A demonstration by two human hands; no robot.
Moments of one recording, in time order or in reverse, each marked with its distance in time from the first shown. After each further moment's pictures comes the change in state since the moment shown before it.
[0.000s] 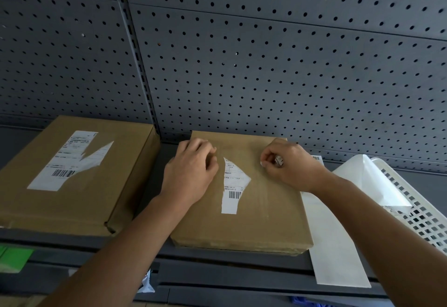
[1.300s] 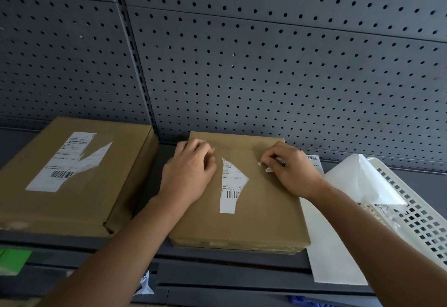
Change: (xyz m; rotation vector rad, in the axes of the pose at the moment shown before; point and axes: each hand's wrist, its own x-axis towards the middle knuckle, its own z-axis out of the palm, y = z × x) left_hand 0.000 -0.001 0.001 -0.001 0.005 0.007; right_hand -0.011 0.002 0.011 0.185 0.129 0.088
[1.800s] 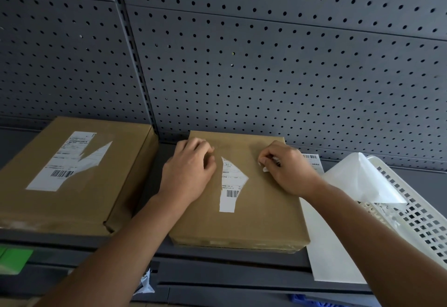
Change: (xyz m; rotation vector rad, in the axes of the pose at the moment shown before) left_hand 0.000 -0.001 0.001 0.005 -0.002 -0.007; right_hand 0.002 -0.005 0.004 -0.060 -0.004 -0.041
